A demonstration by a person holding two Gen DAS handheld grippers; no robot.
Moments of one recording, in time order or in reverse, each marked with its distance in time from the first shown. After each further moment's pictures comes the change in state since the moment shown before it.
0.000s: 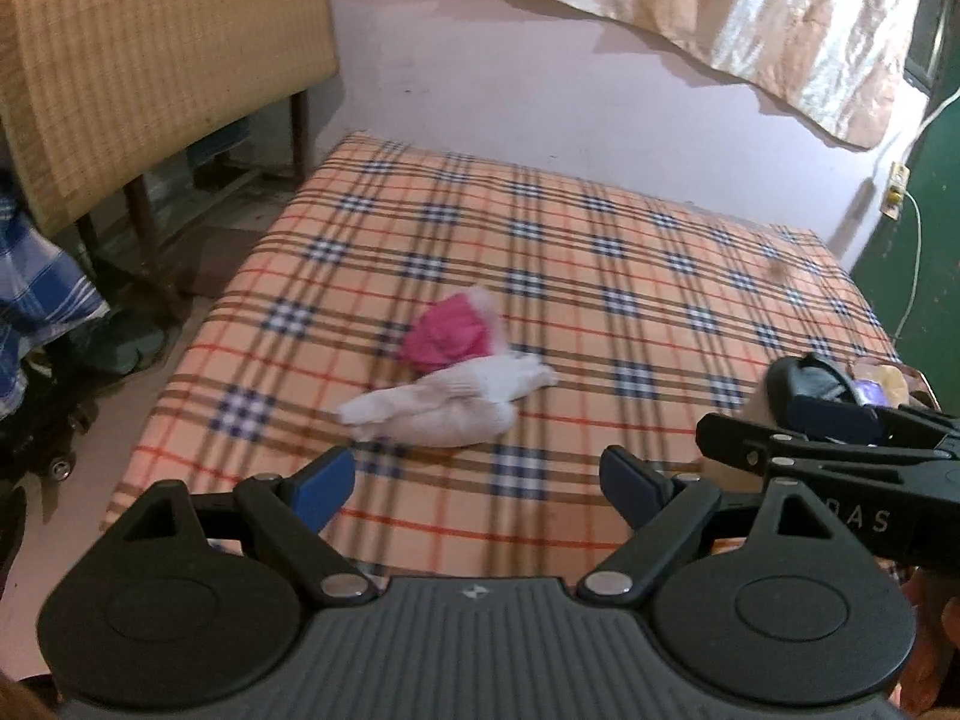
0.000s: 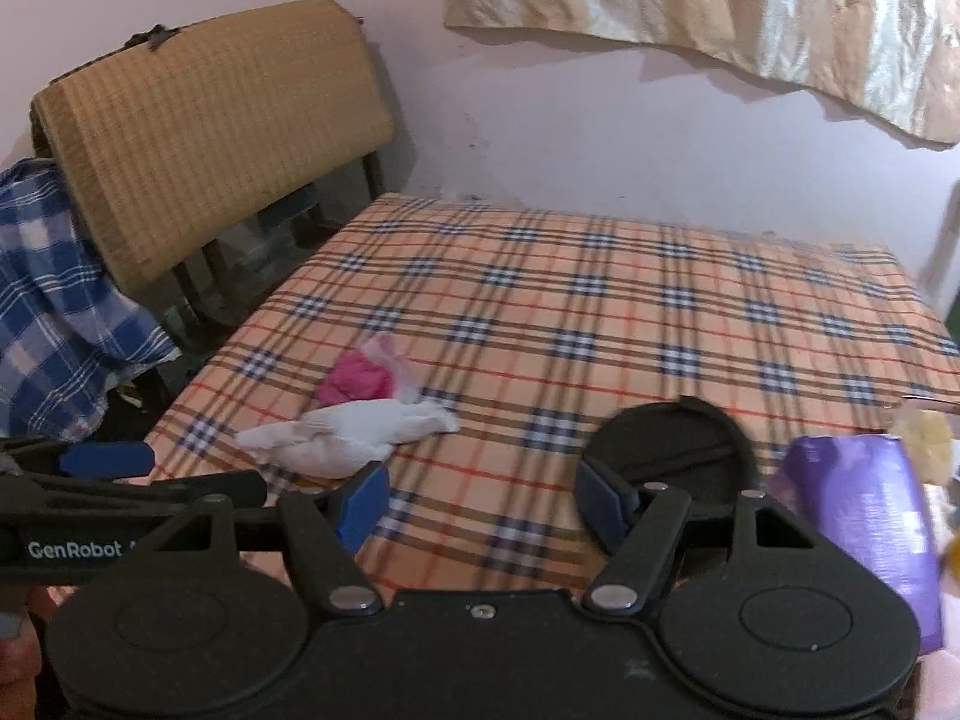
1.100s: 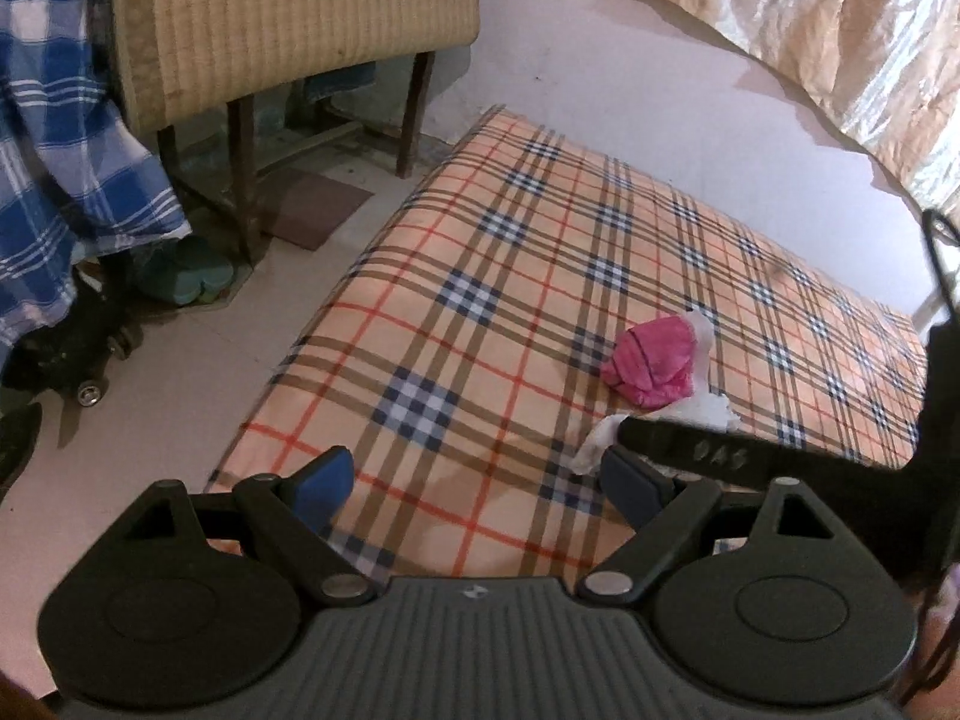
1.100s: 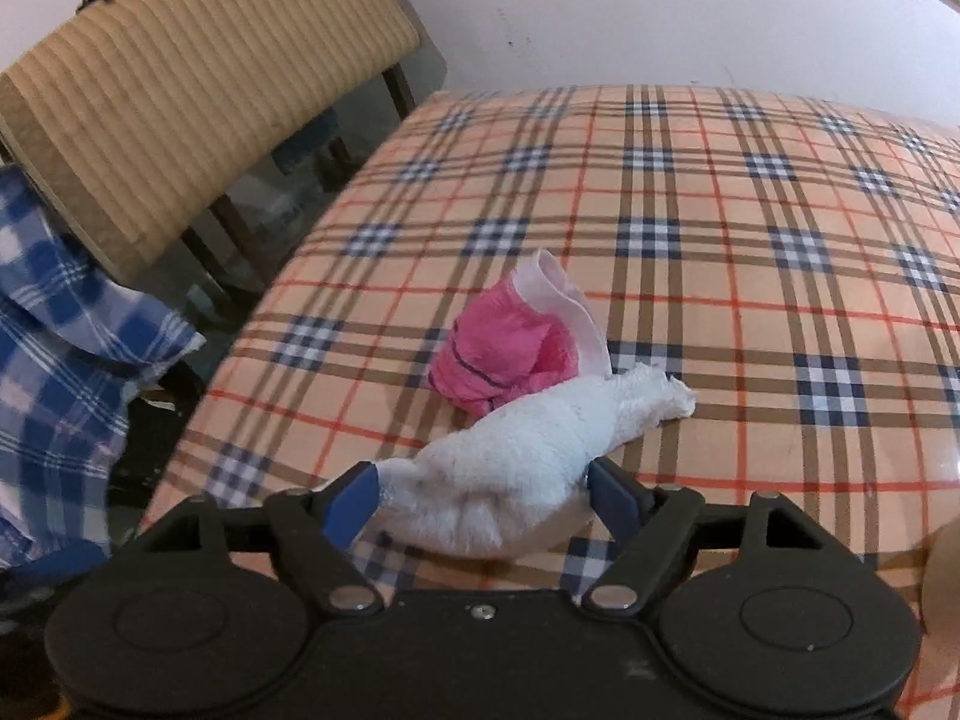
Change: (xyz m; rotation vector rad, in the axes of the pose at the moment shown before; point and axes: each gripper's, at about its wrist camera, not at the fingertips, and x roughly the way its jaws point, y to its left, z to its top) left arm 0.037 0.108 0.005 -0.199 0.019 0.047; right arm 0.163 0.079 0.010 0.129 0.161 0.086
